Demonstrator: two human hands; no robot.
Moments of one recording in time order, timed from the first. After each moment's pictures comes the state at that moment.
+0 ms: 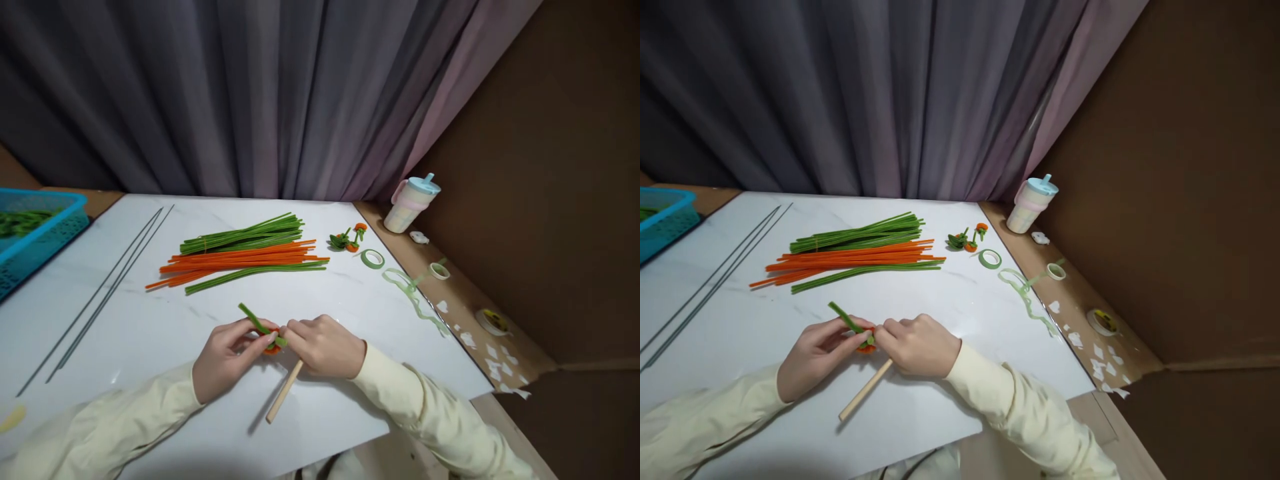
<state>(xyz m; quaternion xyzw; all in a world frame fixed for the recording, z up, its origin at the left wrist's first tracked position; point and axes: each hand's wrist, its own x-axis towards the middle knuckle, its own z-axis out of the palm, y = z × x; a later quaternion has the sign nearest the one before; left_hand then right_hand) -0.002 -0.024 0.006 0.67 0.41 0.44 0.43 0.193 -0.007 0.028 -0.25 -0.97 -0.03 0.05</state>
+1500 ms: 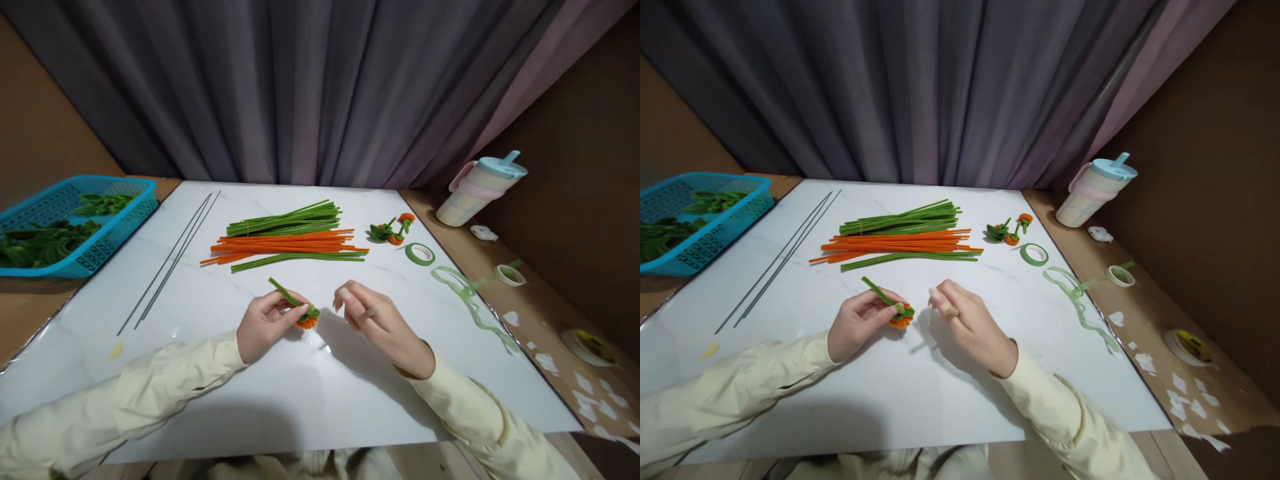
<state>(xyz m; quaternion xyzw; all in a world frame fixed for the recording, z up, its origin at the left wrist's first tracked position) 0.002 -0.019 0.016 0.56 0.41 0.51 0.51 0.198 -0.004 0.051 -0.39 -0.80 0.33 0.32</state>
